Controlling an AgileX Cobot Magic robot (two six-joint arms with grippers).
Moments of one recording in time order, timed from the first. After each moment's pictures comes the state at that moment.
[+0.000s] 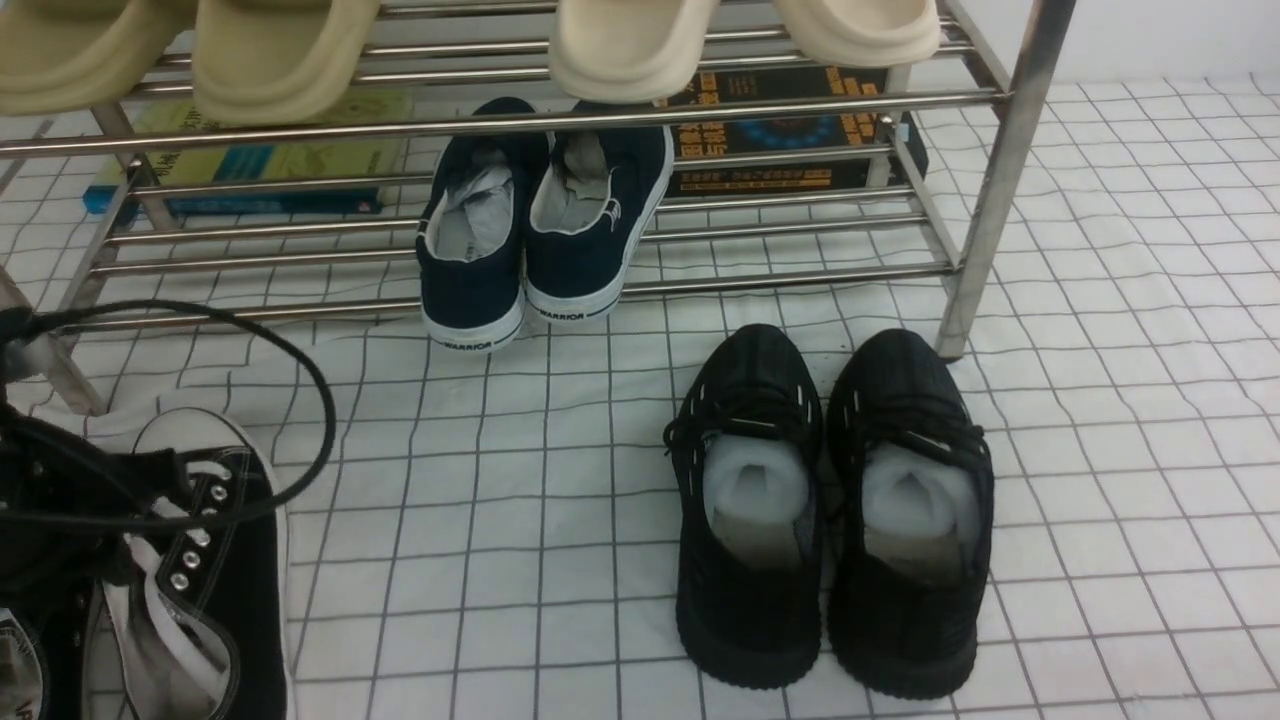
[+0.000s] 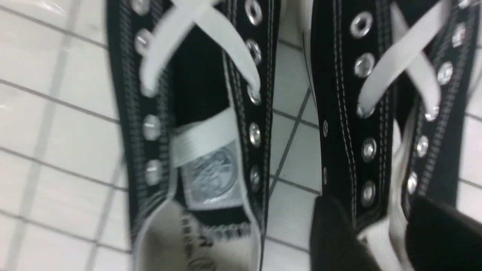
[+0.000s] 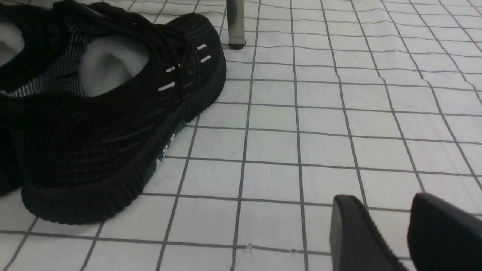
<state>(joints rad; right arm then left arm) 0.09 -0.01 0.01 0.06 0.39 -0.02 0.03 1.24 -0.85 0.11 0.88 -0.35</state>
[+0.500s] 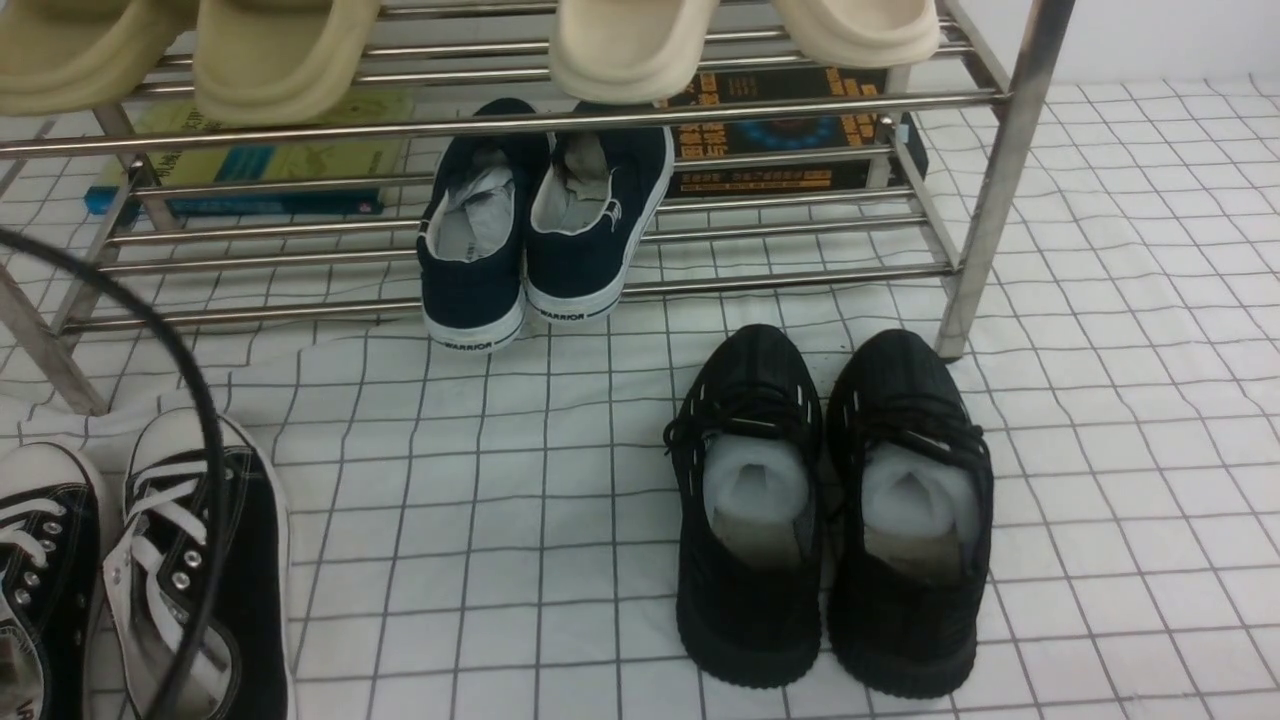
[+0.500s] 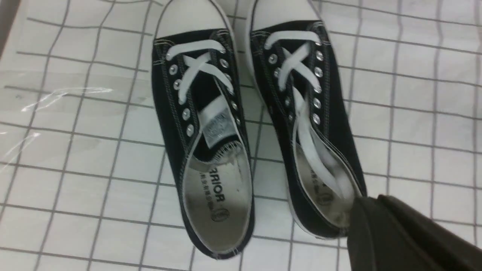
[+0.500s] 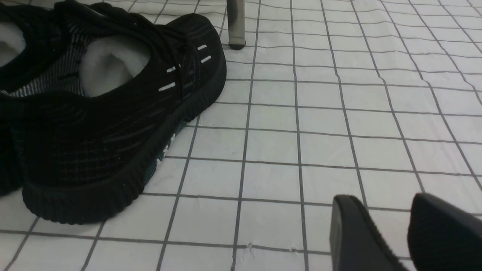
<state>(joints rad) 0.09 -0.01 0.01 0.06 0.39 -0.02 0.03 0.65 -0.87 0.03 1.14 -0.11</state>
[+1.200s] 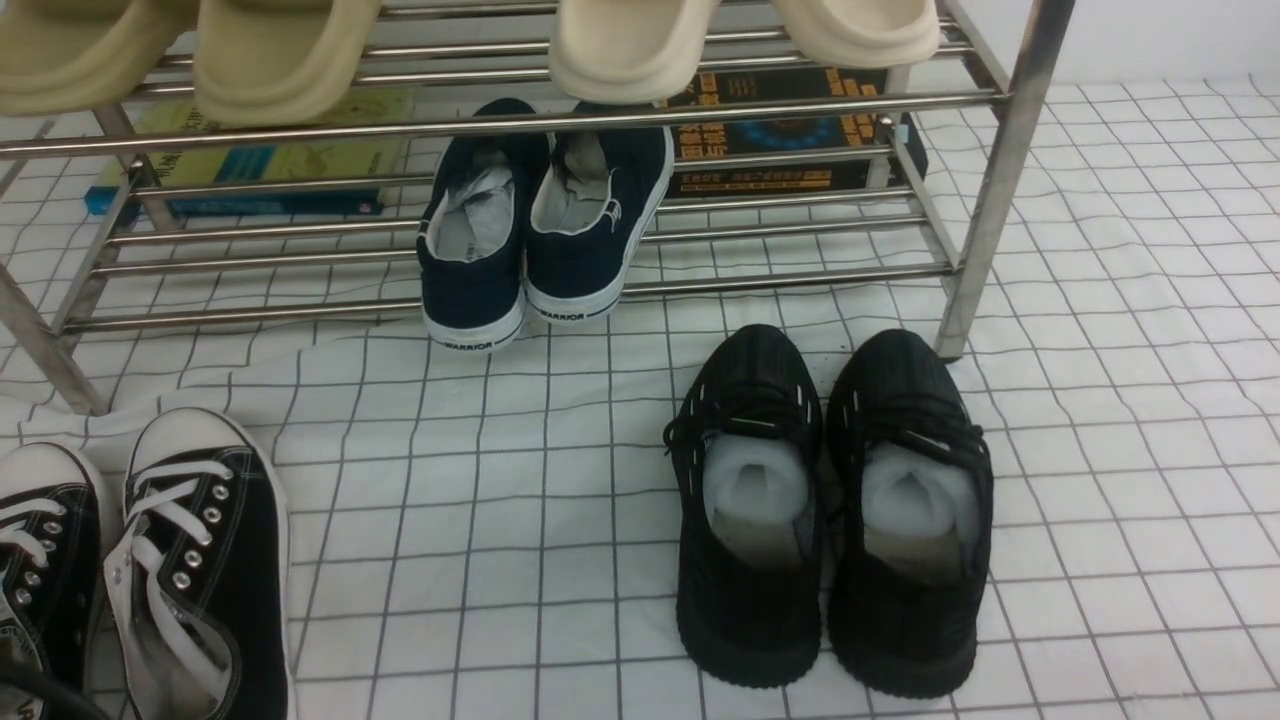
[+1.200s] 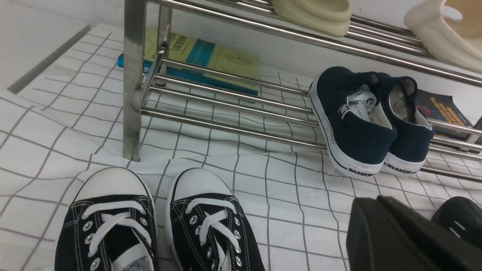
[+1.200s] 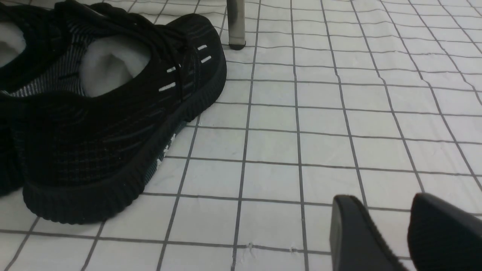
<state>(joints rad) 0.09 -0.01 0.01 0.06 0.39 -0.02 0.03 0.16 -0.38 -0.12 0.47 -0.13</state>
